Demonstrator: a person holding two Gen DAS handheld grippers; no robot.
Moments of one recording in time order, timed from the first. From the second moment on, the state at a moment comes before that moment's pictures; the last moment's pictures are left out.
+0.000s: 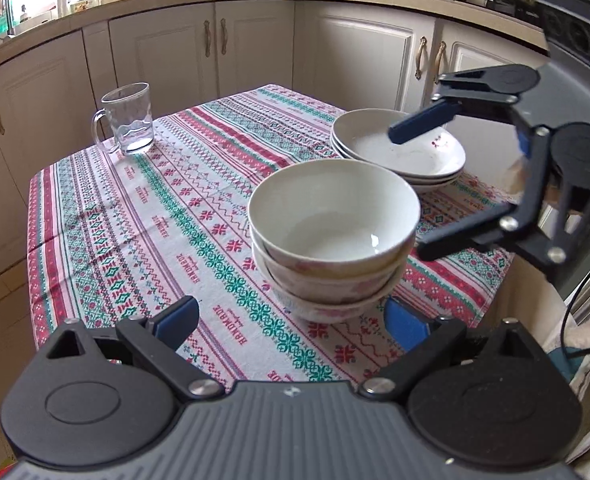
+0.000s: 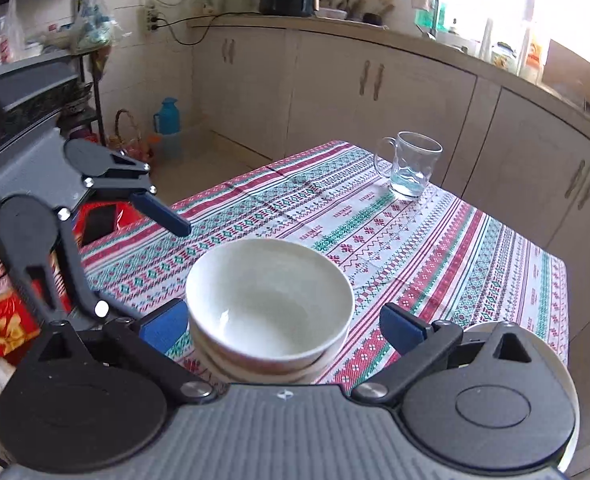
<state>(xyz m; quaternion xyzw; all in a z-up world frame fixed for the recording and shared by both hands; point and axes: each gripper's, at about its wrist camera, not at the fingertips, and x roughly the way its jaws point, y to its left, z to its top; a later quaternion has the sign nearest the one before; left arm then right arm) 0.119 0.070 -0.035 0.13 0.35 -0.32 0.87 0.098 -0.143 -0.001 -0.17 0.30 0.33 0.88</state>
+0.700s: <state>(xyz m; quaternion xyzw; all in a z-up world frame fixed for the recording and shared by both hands) 0.140 0.056 -0.070 0.18 0.35 -0.37 0.84 0.107 -0.146 -0.059 -0.22 0.33 0.35 0.85</state>
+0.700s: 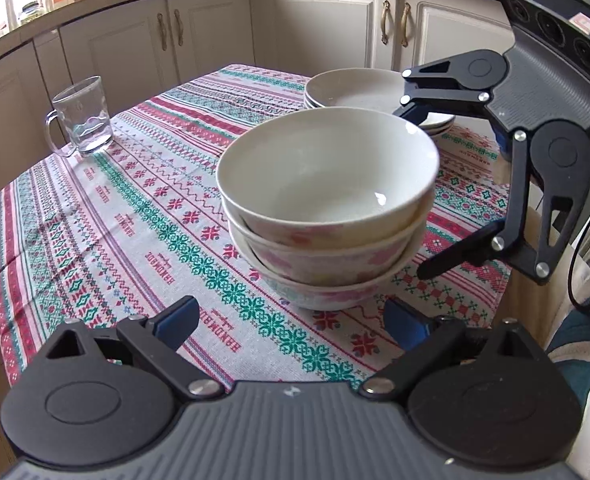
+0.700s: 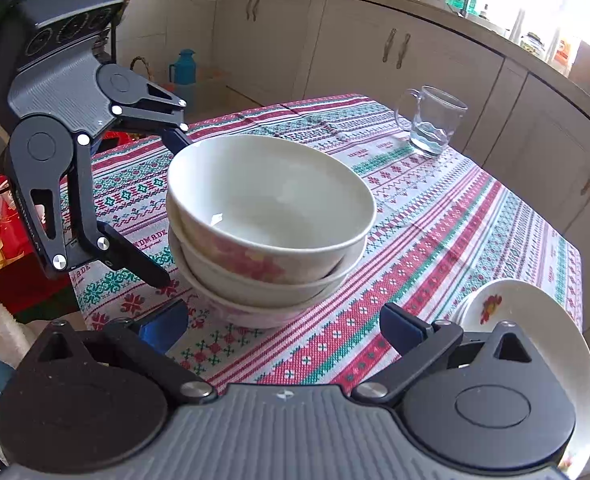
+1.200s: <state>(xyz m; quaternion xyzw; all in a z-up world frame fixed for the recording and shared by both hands) 0.163 0.054 -0.073 0.19 0.35 -0.46 0.79 0.134 -0.139 -0.062 -0.25 0.34 0.40 0.81</state>
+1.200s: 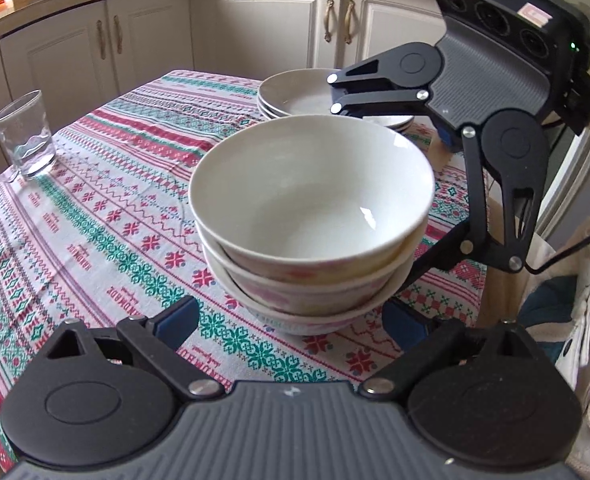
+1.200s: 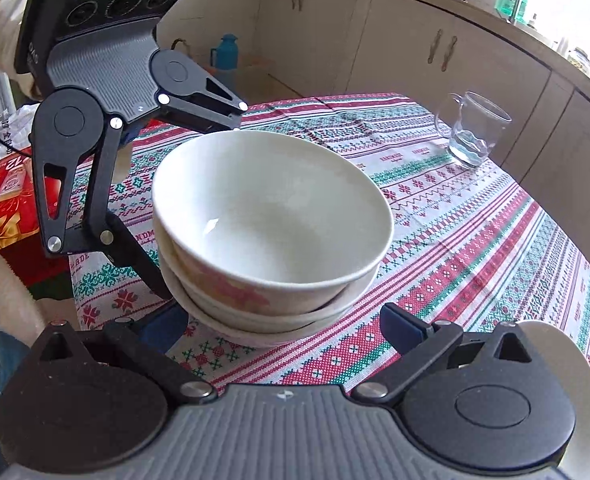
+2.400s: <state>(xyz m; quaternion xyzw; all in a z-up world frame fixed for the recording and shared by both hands) 0.183 0.052 -0.077 0.20 0.35 -0.55 0.73 0.158 -0.133 -0.057 -0.23 0.38 0.47 0.76</state>
